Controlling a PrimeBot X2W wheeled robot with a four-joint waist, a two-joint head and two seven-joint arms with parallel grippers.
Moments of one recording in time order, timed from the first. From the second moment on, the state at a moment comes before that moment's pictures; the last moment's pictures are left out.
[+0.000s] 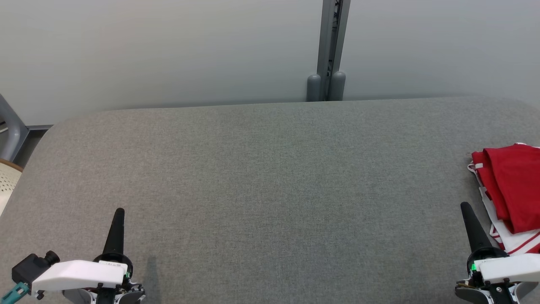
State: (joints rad) left arm -0.04 0.09 0.03 0.23 -1.25 -0.05 0.02; right arm -0.03 -0.05 -0.09 0.18 1.21 0.13 0.05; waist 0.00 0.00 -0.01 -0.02
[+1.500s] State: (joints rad) left arm -0.09 0.05 0.11 0.24 -1.57 -0.12 0.11; right arm -0.10 -0.05 -0.11 0.24 1.57 0.13 0.11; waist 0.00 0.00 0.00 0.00
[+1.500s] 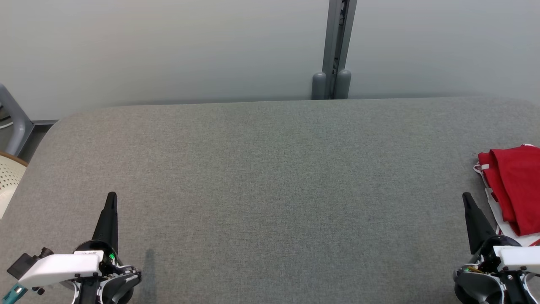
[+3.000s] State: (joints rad) left arm -0.10 0.05 0.11 0.25 -1.61 -0.13 0.11; right arm -0.11 -0.05 -0.11 0.25 1.61 0.13 0.11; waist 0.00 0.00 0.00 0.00
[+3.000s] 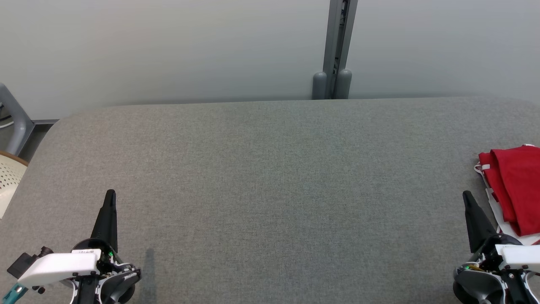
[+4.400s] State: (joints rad) left arm -0.10 0.05 0.11 0.25 -1.61 -0.13 0.11; right arm -0.11 -0.05 -0.11 0.25 1.61 0.13 0.11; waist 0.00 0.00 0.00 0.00
